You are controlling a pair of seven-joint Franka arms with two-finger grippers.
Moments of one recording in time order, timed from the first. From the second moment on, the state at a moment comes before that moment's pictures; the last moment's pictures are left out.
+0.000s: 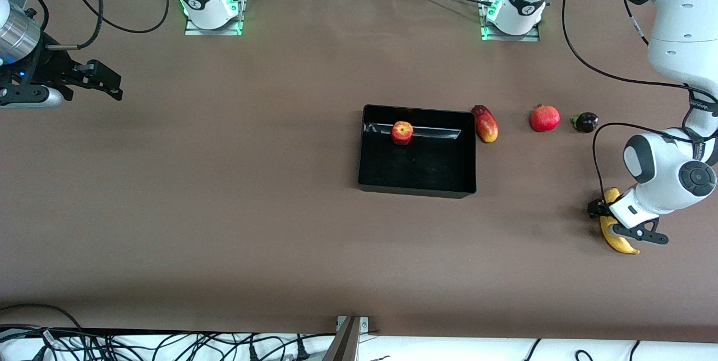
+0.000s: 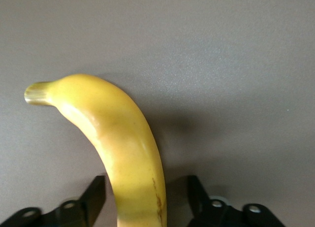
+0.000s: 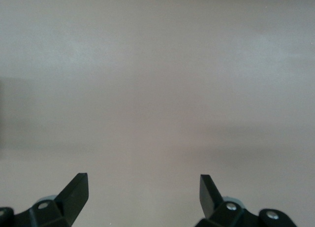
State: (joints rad) left arm 0.28 0.81 -0.02 -1.57 0.13 2.48 0.41; right arm 0.14 -0.02 -0.07 -1.66 -0.03 1.64 0.04
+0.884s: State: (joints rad) left arm 0.11 0.44 -0.04 -1.55 -0.03 1.81 0.15; right arm 0.14 -0.01 -0.07 -1.66 -0.03 1.64 0.04
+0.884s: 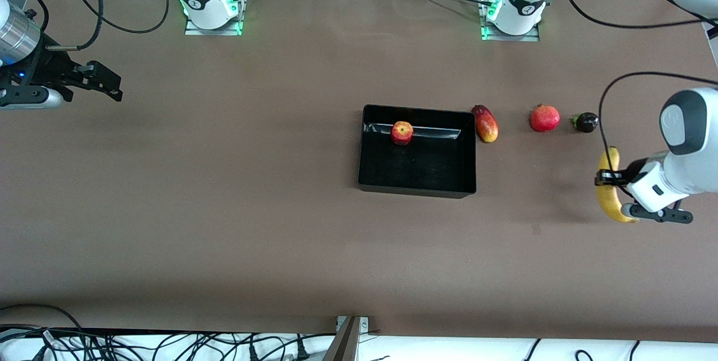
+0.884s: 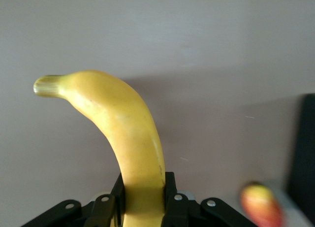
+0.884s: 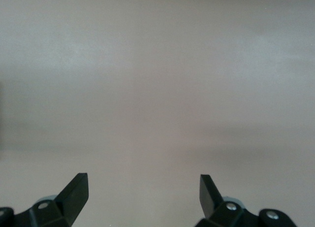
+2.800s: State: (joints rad) left arm -0.29 0.39 -0.20 -2.04 -0.14 2.47 -0.55; right arm 0.14 -0.01 -0.07 -1.66 -0.03 1.65 0.04
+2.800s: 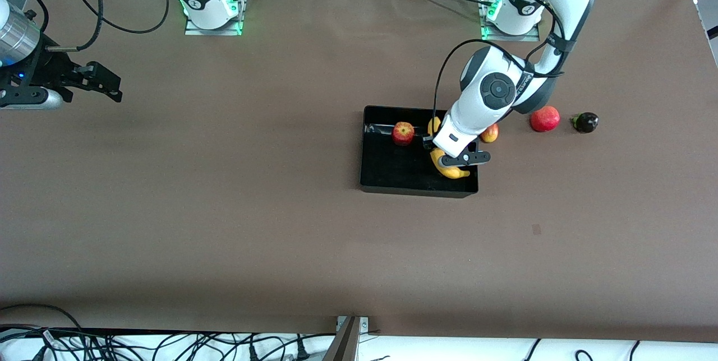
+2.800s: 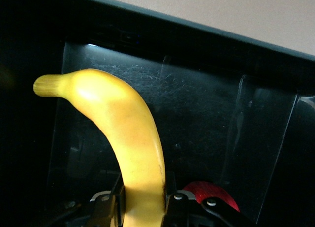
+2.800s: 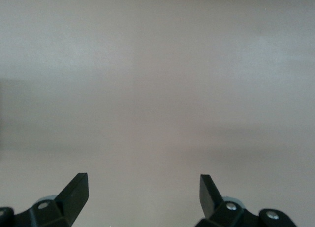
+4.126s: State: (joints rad) left arm -0.28 0.49 -0.20 -2.01 -0.10 2.49 -0.57; right arm 0.14 -0.01 -0.07 -1.66 -0.03 1.65 0.04
